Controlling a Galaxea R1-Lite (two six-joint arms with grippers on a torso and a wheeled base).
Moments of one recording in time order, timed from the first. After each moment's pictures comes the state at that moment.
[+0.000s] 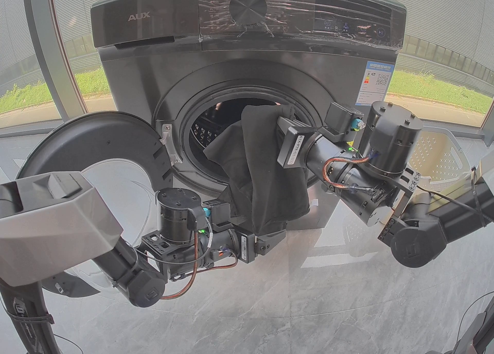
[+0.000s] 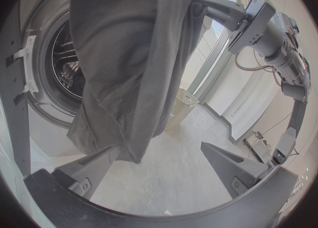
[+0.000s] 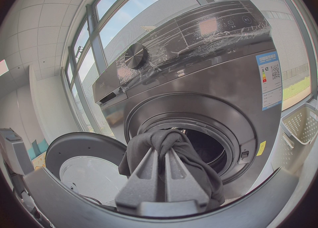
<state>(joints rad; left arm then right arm) -0.63 2.12 -0.74 -1.13 -0.23 -0.21 0.74 1.90 -1.01 -1.05 -0.26 0.19</state>
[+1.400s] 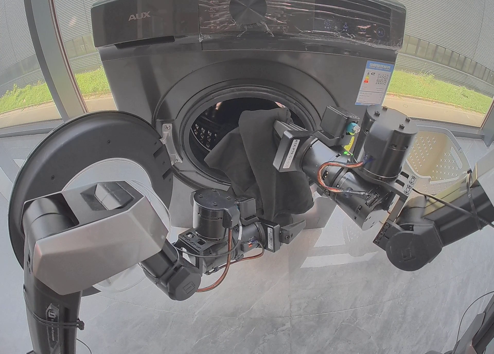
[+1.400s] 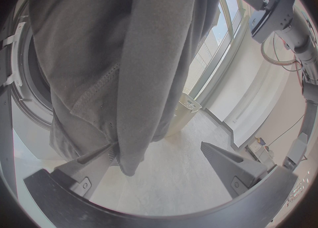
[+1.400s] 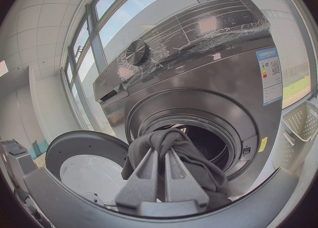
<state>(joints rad) -0.67 2.30 -0.97 -1.14 -0.17 -0.26 0.76 1.92 -1.01 -1.06 -0.27 0.20</state>
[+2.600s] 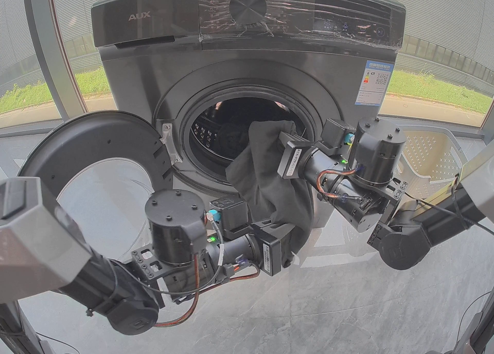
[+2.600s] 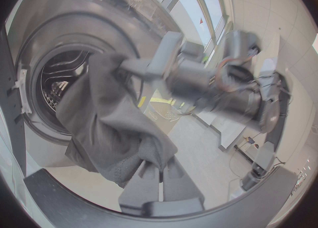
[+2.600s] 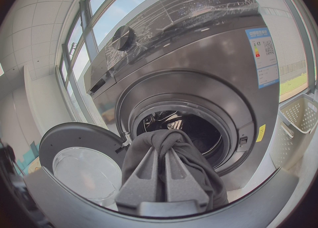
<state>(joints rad) -0.80 1.95 -0.67 -1.19 -0.12 -0.24 0.71 1.97 -0.99 -1.08 -0.27 0.23</state>
